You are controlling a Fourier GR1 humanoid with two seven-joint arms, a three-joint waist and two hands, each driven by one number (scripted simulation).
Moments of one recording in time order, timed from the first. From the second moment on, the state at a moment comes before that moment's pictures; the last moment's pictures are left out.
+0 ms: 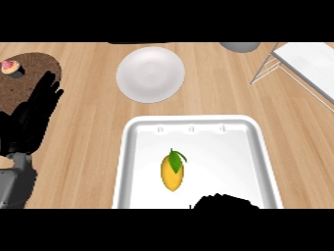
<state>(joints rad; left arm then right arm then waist) -0.21 0.31 0.04 -1.51 0.20 0.08 0.21 -0.05 -0.40 0.88 -2.26 0.77 0.04 0.76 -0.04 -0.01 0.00</state>
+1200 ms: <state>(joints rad) -0.20 0.28 0.03 -1.53 0.18 0.08 0.20 -0.34 -0.47 0.05 -2.32 0.63 0.24 0.92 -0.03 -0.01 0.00</state>
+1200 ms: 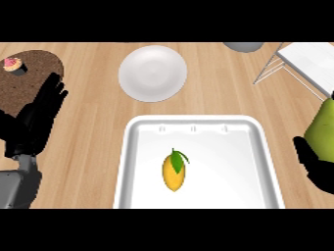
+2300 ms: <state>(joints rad) -0.25 0.27 0.06 -1.50 0.16 0.04 0.22 -0.24 -0.71 -0.75 -1.73 0.08 0.46 0.31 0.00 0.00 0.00</state>
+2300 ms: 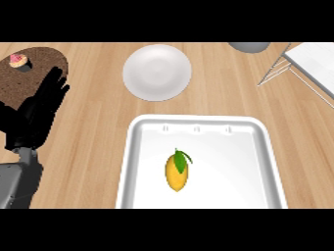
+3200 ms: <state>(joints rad) -0.27 0.24 0.08 -1.49 0.14 0.01 0.21 -0.39 -0.81 -0.73 -1.17 0.24 0.21 -0.03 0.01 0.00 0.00</state>
